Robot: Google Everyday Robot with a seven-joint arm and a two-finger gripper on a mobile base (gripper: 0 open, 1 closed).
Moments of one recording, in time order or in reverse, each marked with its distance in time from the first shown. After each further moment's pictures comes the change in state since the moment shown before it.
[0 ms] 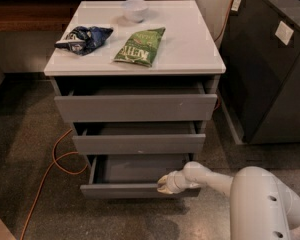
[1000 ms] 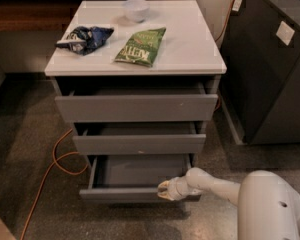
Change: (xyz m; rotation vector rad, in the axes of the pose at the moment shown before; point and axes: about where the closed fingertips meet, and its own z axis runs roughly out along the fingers) arm 0.005 0.029 -0.005 -0.019 -0.016 0.014
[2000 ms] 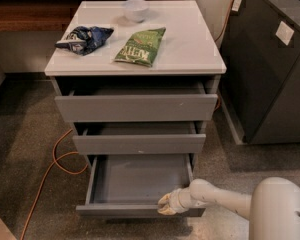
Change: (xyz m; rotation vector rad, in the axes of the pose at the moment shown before) arm 0.011 0.054 -0.006 -0.038 -0.018 0.032
